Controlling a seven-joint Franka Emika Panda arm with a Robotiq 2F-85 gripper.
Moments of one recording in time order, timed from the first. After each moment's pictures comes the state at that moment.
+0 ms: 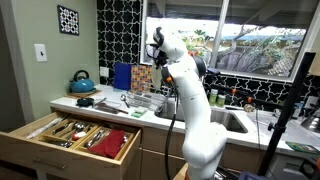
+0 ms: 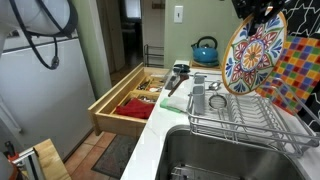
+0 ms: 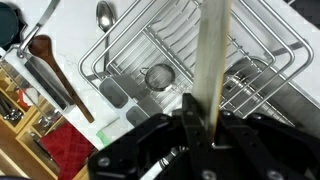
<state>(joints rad) -0.09 0.52 -0.95 -0.96 0.70 1.59 2.71</state>
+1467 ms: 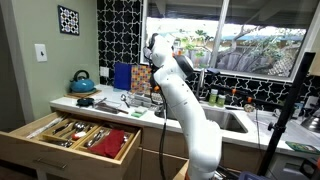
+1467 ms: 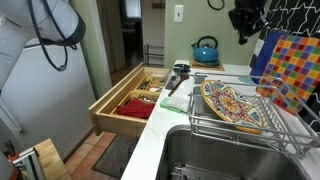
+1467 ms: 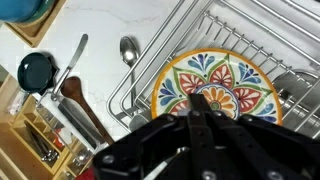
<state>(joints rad) 0.23 0.70 -1.41 -1.19 1.15 1.68 2.71</state>
